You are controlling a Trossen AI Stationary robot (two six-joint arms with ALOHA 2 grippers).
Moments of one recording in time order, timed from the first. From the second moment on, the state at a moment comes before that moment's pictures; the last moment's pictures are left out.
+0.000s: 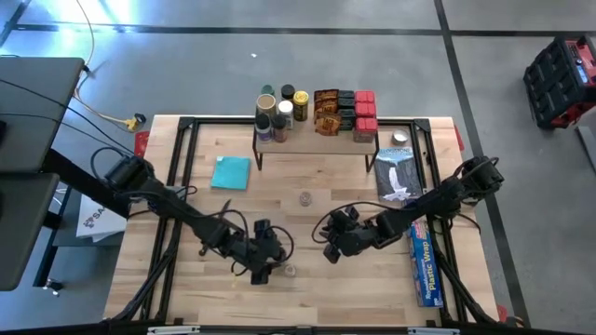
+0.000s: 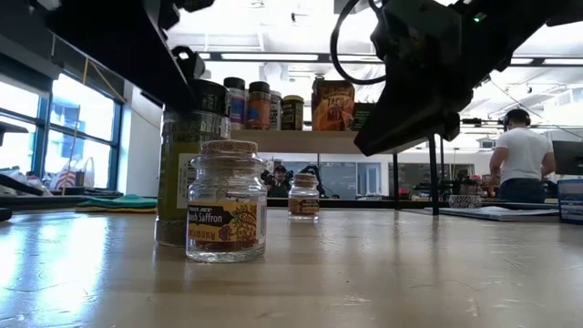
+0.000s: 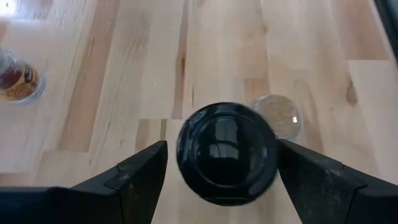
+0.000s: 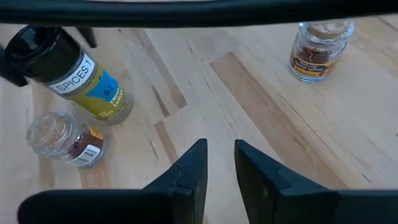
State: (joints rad) left arm -0.53 1.65 0.99 -0.23 -0.35 -0.42; right arm 0.42 1.66 0.88 -0.08 0.50 0.81
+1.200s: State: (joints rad) left arm -0.38 1.66 1.28 -0.62 -0.19 -0.30; right arm 0.43 1.66 0.88 -0.08 0.50 0.81
